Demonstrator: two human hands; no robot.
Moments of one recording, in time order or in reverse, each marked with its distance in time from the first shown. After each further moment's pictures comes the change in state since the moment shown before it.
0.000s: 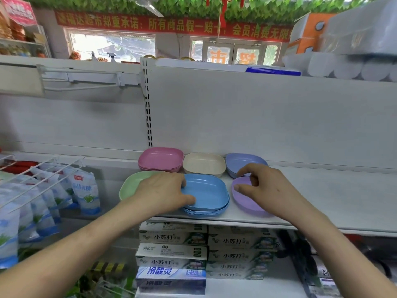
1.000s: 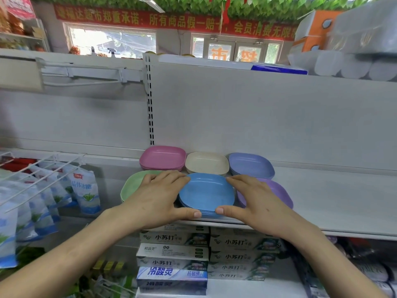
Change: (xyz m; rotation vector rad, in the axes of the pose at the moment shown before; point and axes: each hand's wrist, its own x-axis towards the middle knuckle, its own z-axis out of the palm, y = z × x) left_hand -0.006 -0.032 0.020 0.074 0.075 0.288; right_hand -0.006 -0.002 0.034 -0.086 -0.108 -0.270
